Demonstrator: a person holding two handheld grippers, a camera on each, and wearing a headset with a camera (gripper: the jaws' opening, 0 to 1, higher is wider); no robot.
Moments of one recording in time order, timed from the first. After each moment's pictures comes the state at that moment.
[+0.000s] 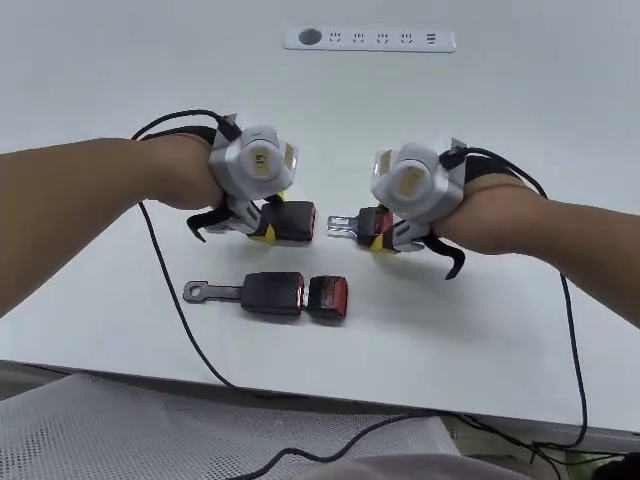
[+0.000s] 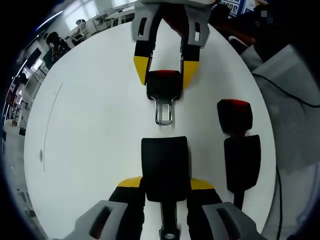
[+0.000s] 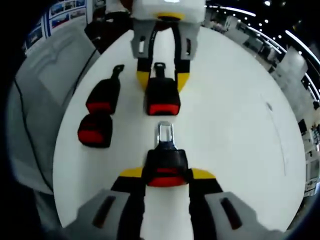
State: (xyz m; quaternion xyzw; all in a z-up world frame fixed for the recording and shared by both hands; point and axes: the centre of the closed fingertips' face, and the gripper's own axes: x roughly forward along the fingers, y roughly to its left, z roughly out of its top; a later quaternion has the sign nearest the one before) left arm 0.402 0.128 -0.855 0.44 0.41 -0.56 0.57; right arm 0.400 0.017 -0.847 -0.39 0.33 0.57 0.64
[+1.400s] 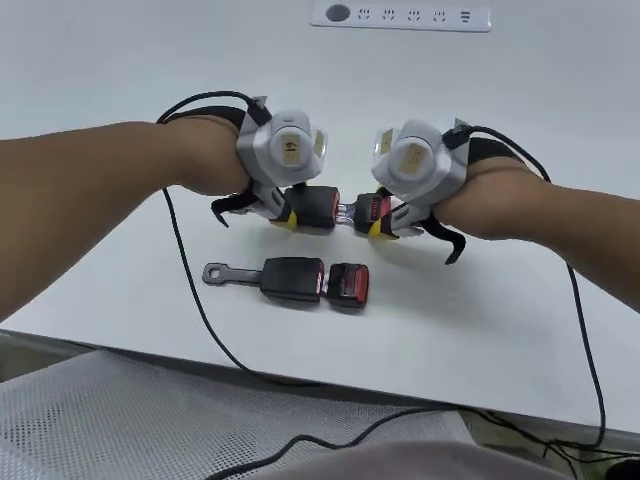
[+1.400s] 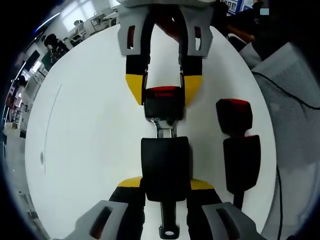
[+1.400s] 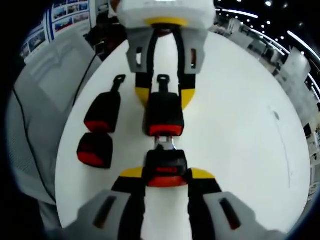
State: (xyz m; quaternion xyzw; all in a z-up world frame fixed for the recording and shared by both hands) left arm 0.399 0.128 -0.856 0.45 0.41 -0.56 0.57; right arm 0.394 0.043 -0.844 -0.37 0.33 0.60 0.63
